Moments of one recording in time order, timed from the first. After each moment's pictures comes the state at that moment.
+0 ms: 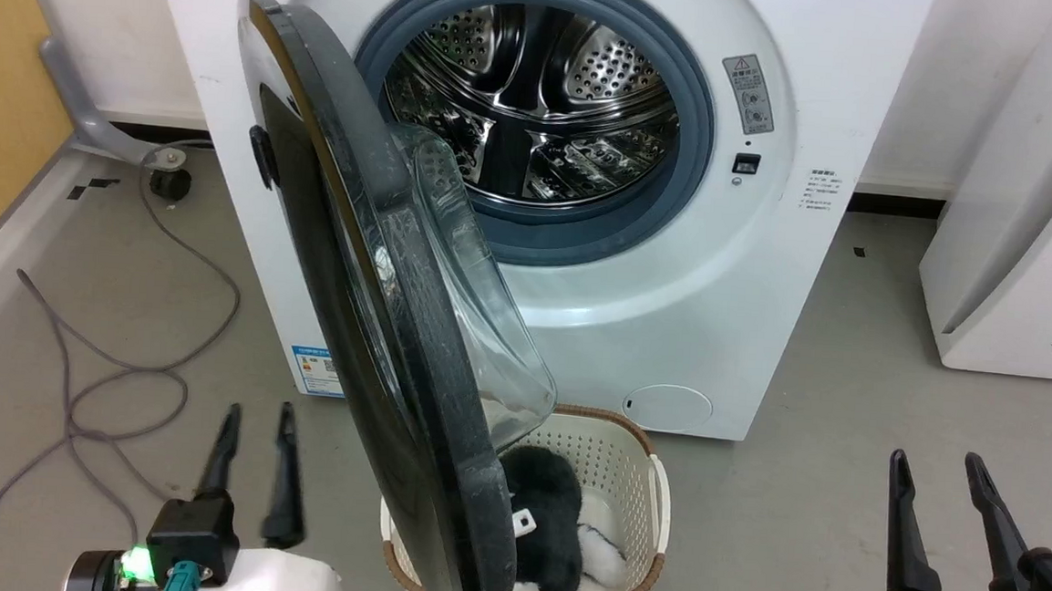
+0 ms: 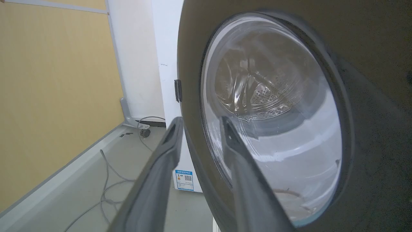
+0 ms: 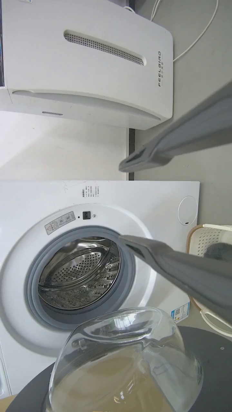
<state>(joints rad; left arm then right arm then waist) 0.01 0.05 -0.03 0.09 -0.05 0.13 -0.26 0.06 -0.05 -0.11 0.06 0.12 0.13 -0.26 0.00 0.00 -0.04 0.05</state>
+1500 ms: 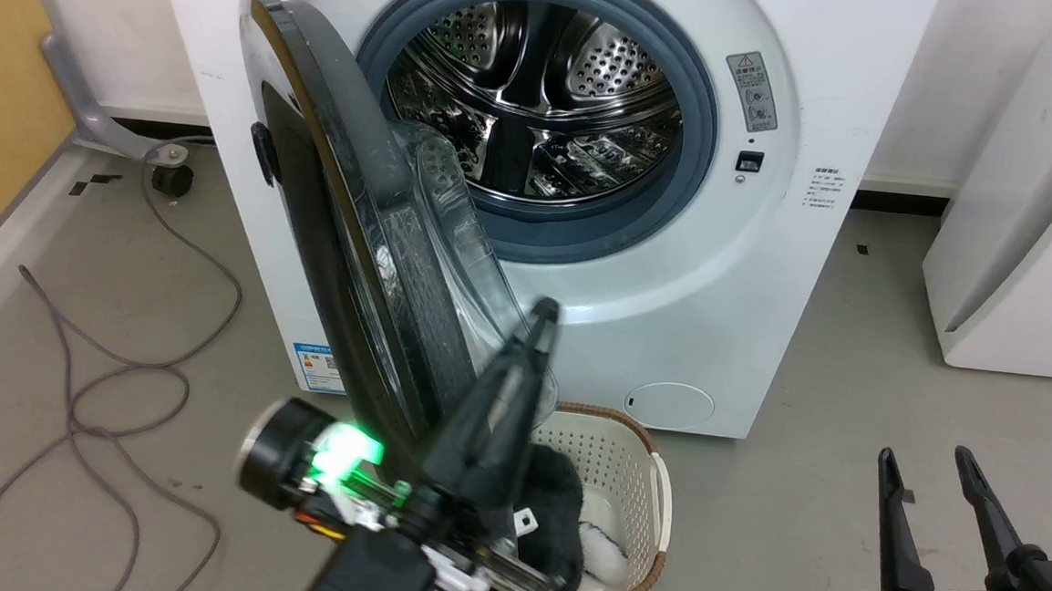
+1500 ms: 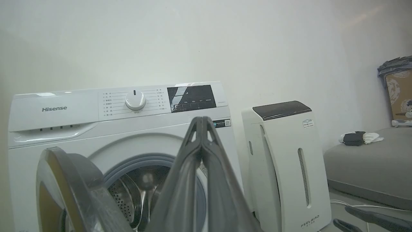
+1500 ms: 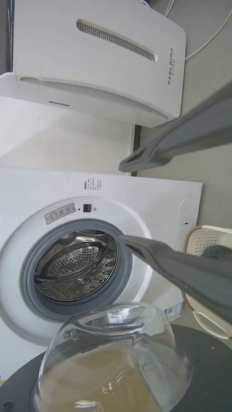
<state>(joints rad) -0.12 0.06 -0.45 -0.34 0.02 0.04 -0.26 0.05 -0.05 -0.11 0.05 0.05 0.13 -0.26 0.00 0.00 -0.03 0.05</state>
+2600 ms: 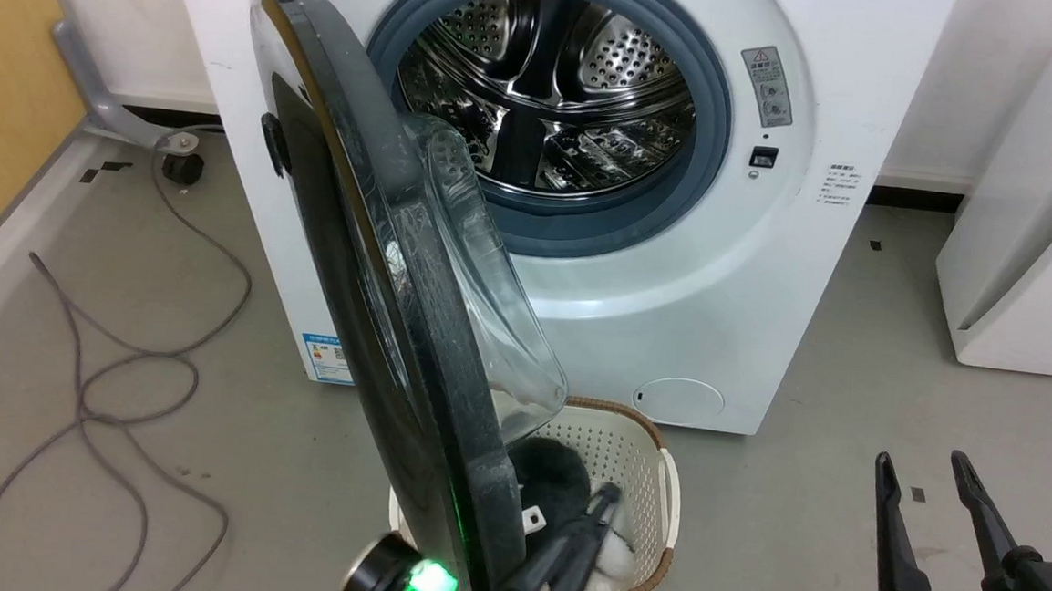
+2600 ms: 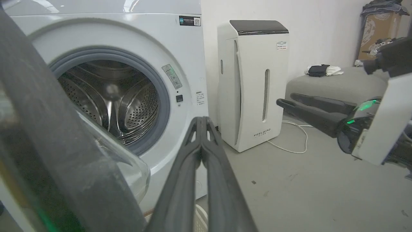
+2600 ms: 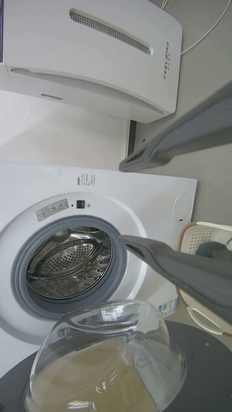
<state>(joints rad) 0.00 0.08 -0.61 -0.06 -0.03 0.04 -0.26 0.05 -0.05 -0.11 0.06 0.06 0.13 -0.26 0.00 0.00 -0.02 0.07</state>
